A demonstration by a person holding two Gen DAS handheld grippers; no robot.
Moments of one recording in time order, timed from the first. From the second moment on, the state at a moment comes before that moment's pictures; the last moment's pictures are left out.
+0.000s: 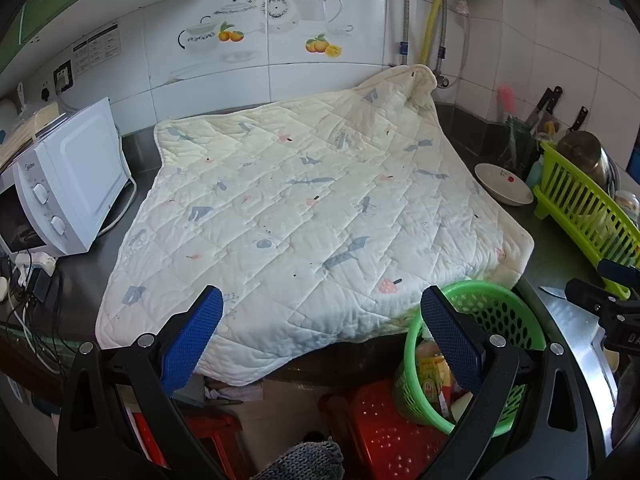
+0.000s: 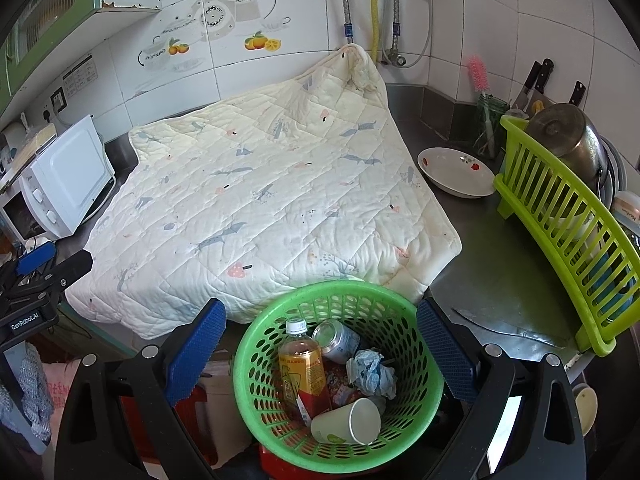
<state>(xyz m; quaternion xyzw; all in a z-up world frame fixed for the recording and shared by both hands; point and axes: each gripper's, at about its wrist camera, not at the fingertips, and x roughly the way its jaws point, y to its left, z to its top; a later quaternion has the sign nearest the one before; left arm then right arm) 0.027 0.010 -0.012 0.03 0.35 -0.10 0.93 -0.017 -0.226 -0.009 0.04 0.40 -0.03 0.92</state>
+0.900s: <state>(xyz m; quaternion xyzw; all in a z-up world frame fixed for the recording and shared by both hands) 0.028 0.004 -0.016 0.03 0.35 -0.10 0.93 -0.016 -0.224 -0.012 0.04 0.40 -0.03 0.92</state>
